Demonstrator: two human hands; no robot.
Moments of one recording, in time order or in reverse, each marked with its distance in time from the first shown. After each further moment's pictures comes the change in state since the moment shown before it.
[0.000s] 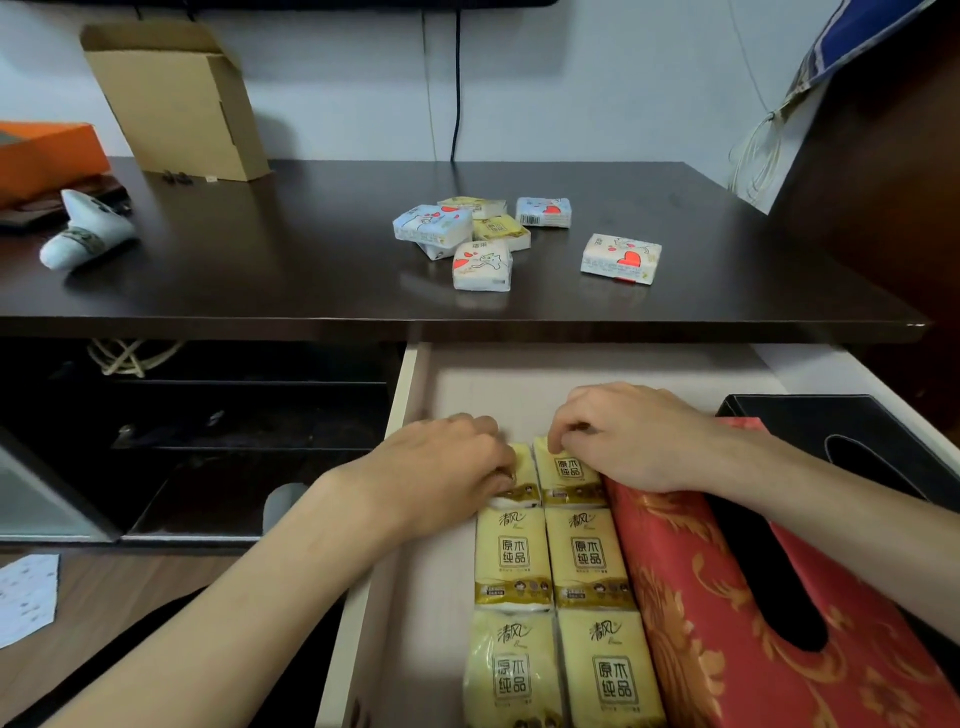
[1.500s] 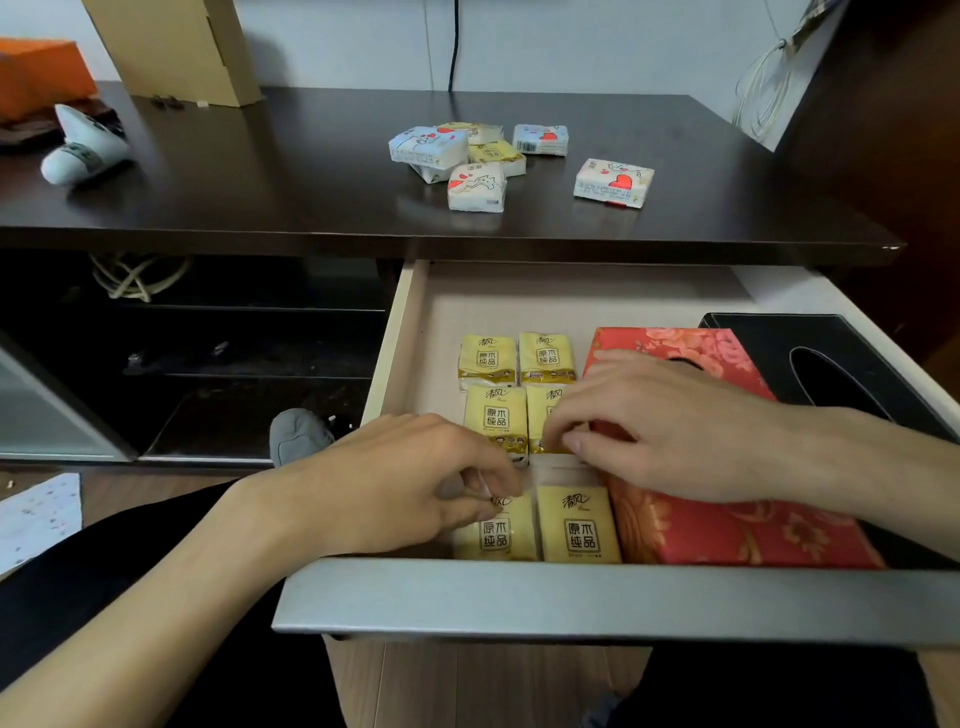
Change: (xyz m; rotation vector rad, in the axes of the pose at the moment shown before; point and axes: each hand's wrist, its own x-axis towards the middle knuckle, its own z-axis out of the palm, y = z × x) left_hand -0.085 0.039 0.001 -0.334 -0.040 0.095; right_hand -0.095 -0.026 0.000 -0.053 0.035 -0.343
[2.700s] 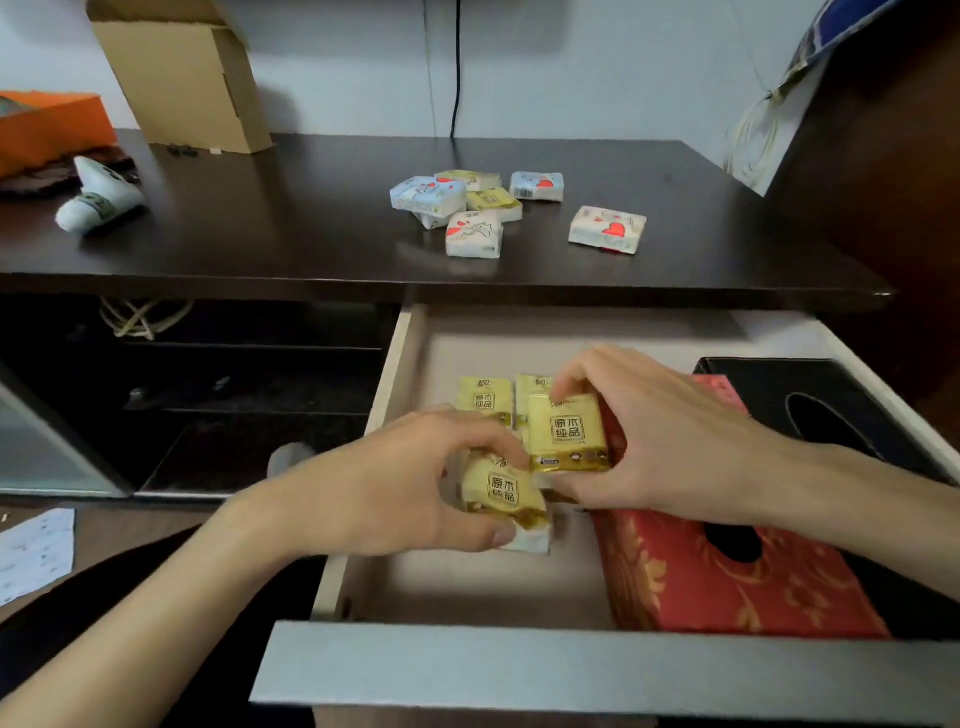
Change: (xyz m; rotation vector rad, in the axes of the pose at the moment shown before) left_hand 0.013 -0.002 -0.019 -0.261 0.136 -0.028; right_hand 0.004 0.014 -0.005 0.129 0.225 0.155
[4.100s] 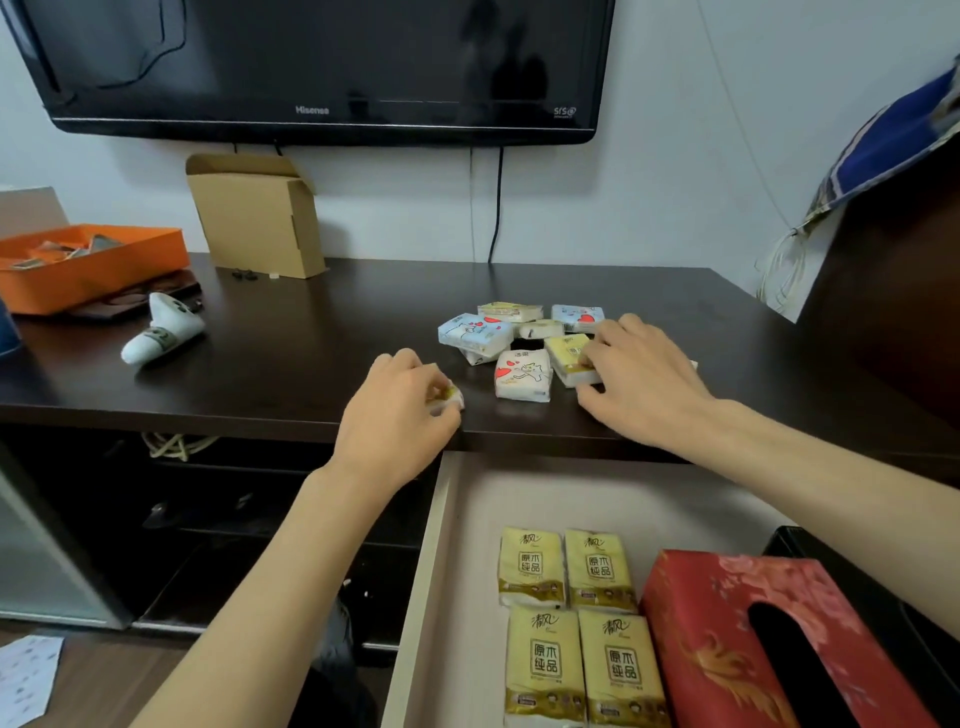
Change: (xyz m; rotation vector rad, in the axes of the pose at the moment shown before) left_hand 0.104 -0.096 -0.096 0.439 0.779 -0.278; right_hand 0.193 0.071 -0.031 -0.581 0.259 0.114
